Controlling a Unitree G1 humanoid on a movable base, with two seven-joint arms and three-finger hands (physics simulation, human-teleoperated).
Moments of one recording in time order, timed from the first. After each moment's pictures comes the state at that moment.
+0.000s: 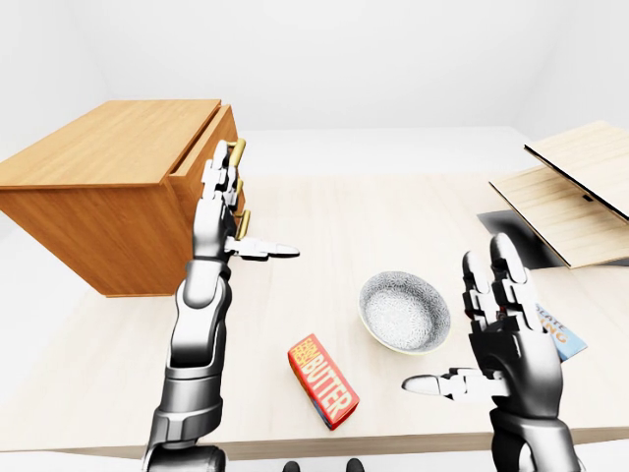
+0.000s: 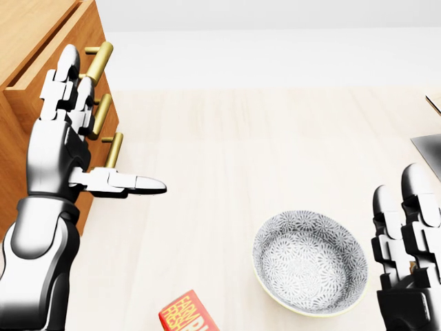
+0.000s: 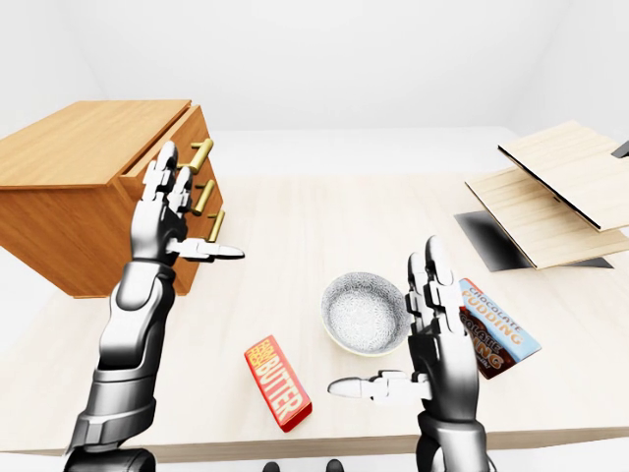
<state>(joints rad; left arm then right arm) -0.40 0.10 0.09 -0.09 0.00 0.09 -0.05 0.50 0.05 -0.06 -0.76 0.08 -0.09 0.16</state>
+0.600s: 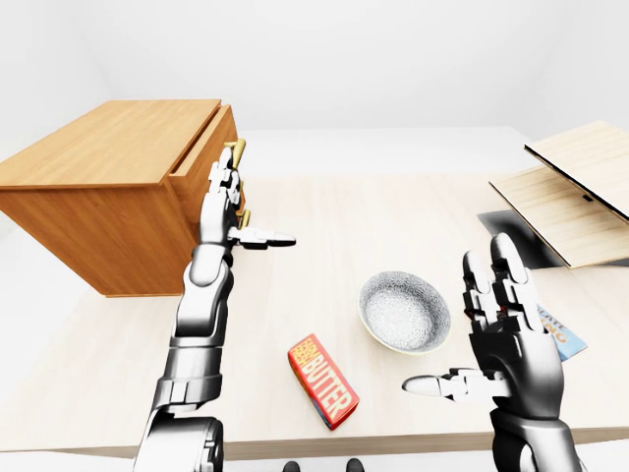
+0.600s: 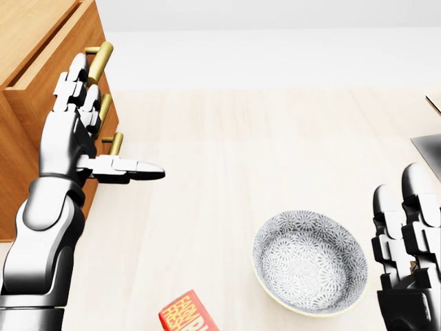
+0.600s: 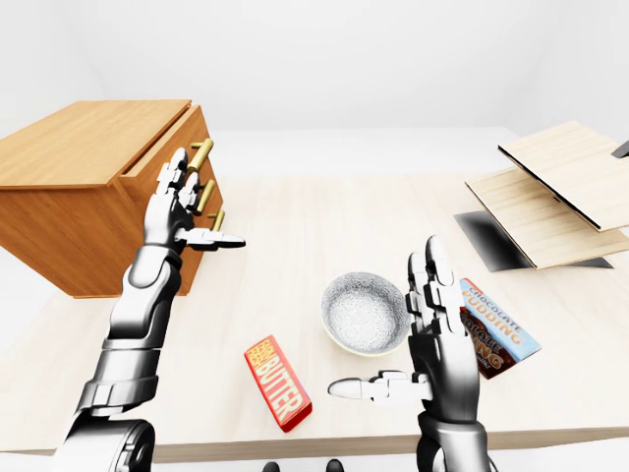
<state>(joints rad) -0.54 0.14 0.11 0.18 -0.06 0.09 -0.04 0.50 0.05 -0.06 -0.76 0.08 -0.09 0.16</state>
